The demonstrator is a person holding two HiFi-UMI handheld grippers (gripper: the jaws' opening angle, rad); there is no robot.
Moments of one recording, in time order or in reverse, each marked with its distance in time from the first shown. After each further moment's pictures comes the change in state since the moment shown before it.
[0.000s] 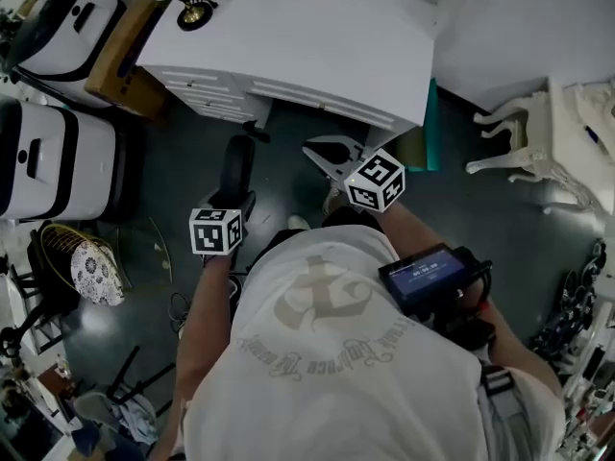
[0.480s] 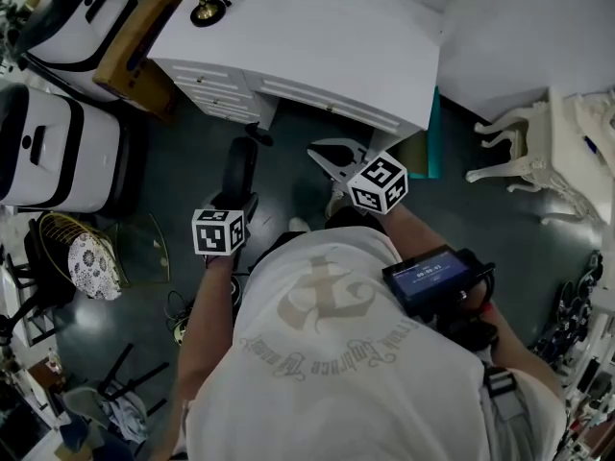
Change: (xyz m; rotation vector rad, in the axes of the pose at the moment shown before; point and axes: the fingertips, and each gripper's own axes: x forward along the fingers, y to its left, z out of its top) left arm -0.016 0.004 -0.017 -0.034 -0.028 0.004; right arm 0.004 0.020 -0.006 -0.033 0.044 0.004
